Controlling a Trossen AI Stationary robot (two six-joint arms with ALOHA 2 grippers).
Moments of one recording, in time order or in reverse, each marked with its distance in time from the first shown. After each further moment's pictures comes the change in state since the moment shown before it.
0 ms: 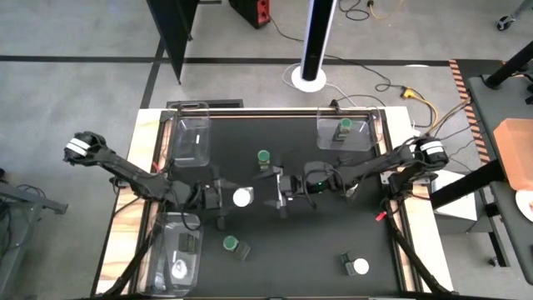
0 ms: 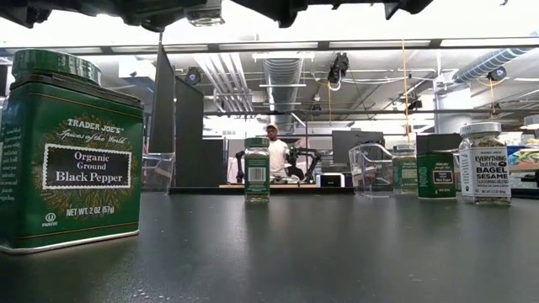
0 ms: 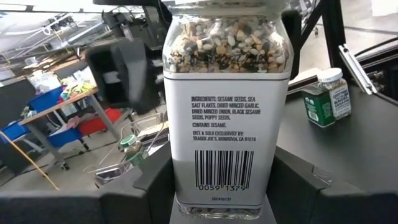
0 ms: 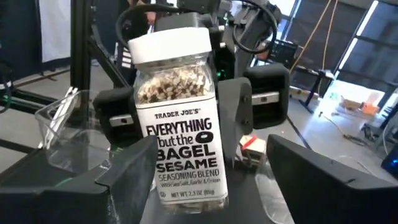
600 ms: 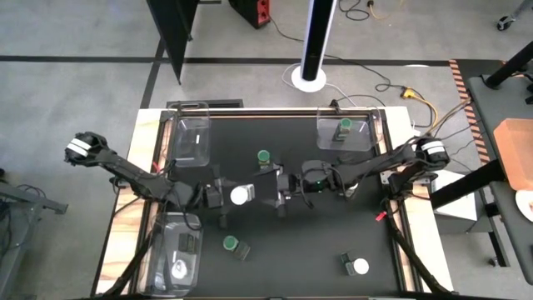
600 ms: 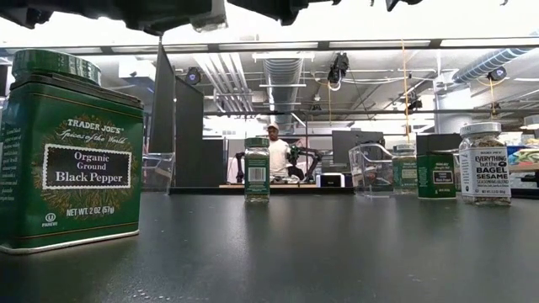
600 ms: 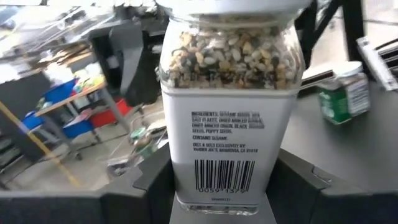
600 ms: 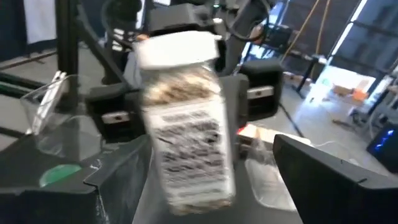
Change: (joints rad) left arm 0.004 0.018 0.002 0.004 -0.063 -0.010; right arm 0.003 -0.017 0.038 -0.114 0.045 -0.016
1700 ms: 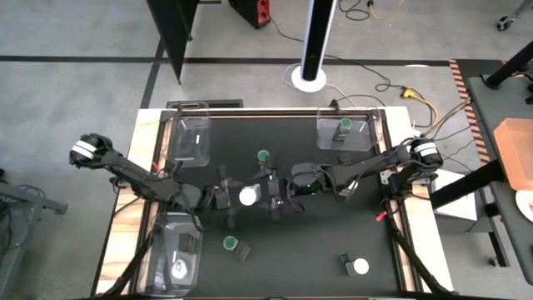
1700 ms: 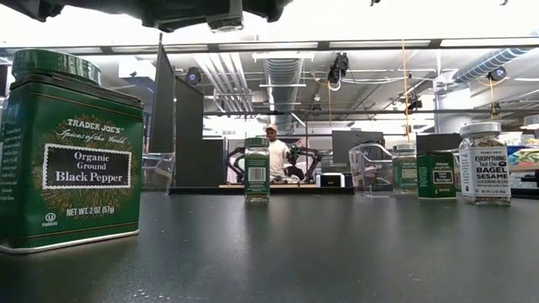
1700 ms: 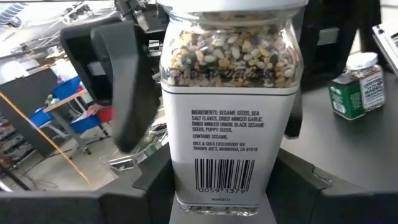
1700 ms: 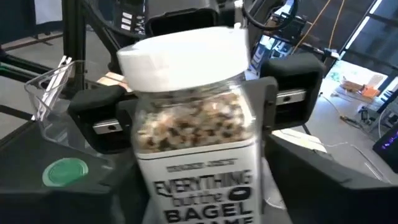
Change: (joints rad) left arm 0.006 0.092 0.083 -0.014 -0.021 0.020; right arm 0.003 0.066 0.117 -0.122 -0.011 -0.025
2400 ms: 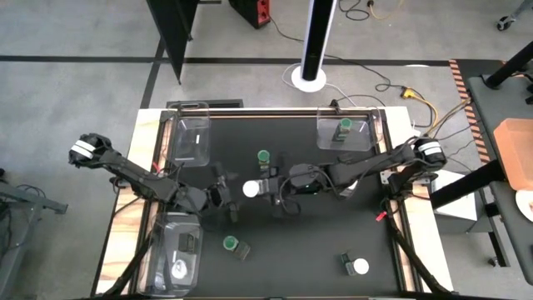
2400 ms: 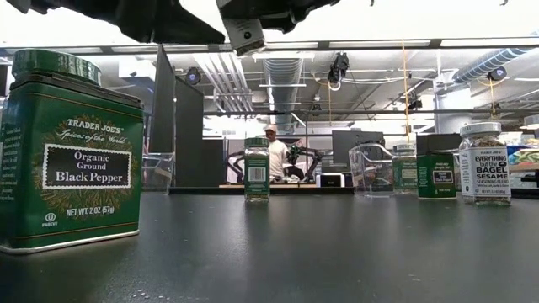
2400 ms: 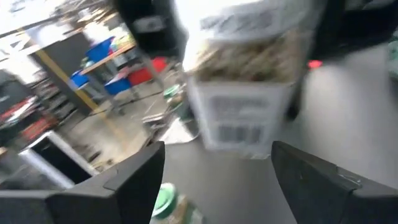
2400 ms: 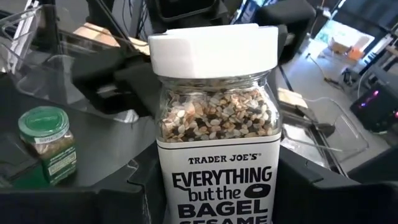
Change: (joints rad) left arm 0.000 -0.011 0.032 -0.208 -0.200 -0.094; right arm 0.005 -0.041 0.002 -0.207 0.105 0.008
